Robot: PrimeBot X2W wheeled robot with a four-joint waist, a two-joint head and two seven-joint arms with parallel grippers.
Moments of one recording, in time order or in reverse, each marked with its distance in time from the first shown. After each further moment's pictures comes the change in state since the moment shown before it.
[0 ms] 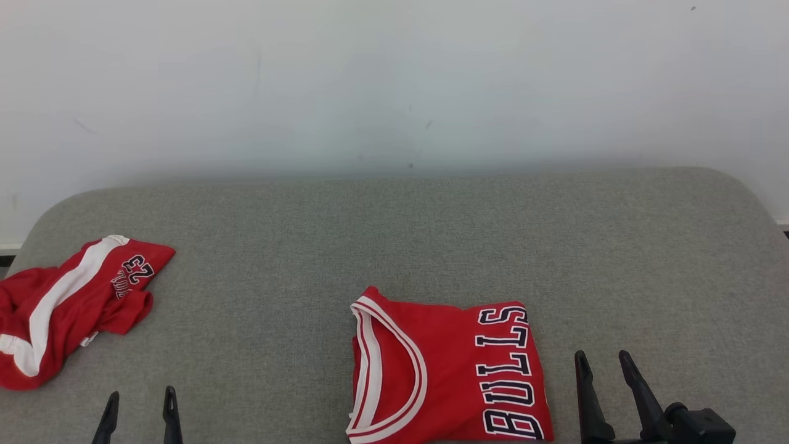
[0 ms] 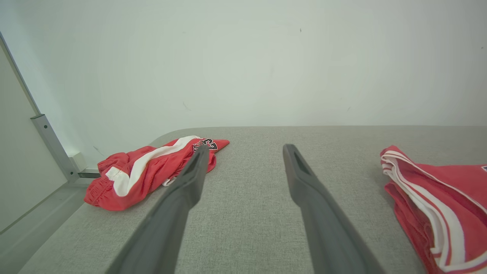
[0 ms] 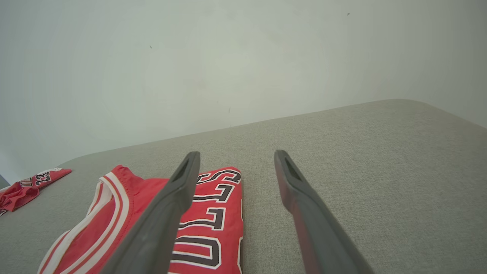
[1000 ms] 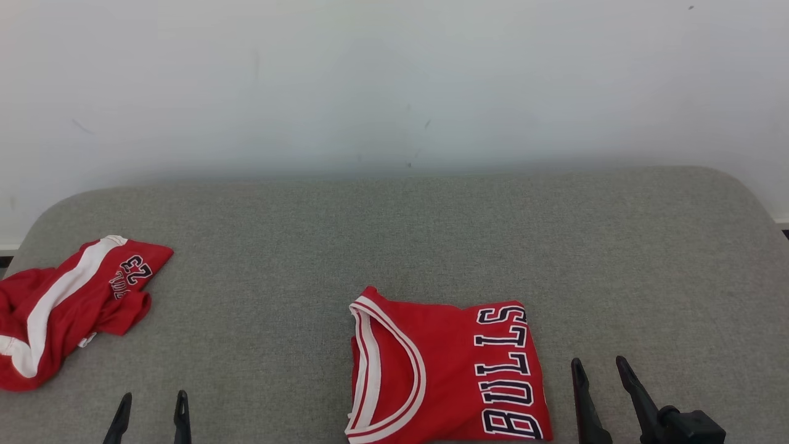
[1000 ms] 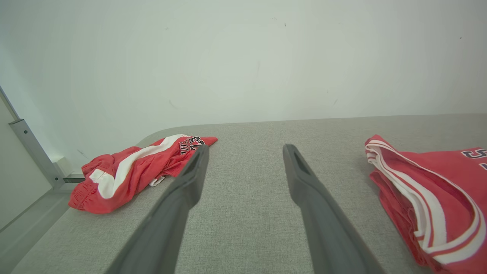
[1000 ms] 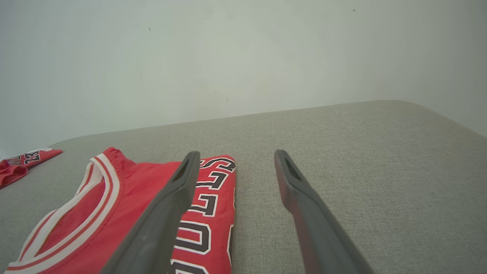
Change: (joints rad) left arm 0.017 0.030 -0.036 -0.004 -0.007 -0.023 0.000; right arm -0.001 -0.014 0.005 0.031 -0.056 0.000 0.000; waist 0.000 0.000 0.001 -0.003
